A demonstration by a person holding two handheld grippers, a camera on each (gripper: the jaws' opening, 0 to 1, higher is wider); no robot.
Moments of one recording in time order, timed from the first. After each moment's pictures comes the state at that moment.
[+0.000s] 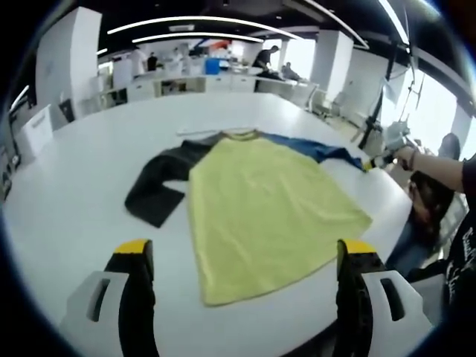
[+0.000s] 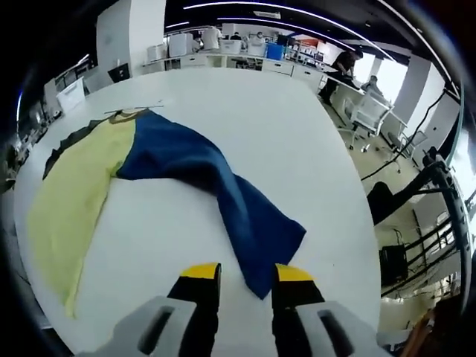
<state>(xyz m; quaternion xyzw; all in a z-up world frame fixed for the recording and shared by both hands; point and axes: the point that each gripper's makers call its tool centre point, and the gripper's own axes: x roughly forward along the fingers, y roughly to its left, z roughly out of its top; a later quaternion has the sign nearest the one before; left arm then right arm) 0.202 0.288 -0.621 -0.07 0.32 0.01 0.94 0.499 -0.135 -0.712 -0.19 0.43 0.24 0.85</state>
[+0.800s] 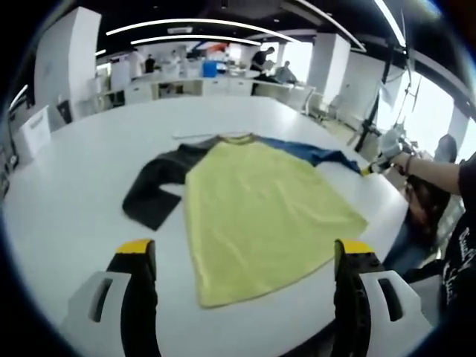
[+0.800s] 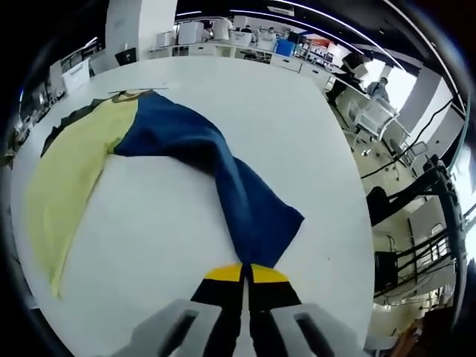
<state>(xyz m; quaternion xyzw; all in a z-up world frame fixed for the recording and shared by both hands) 0.203 0.282 -0.616 -0.07 0.32 0.00 0.95 0.499 -0.147 -0.713 -0.22 0.43 0.25 0.84</state>
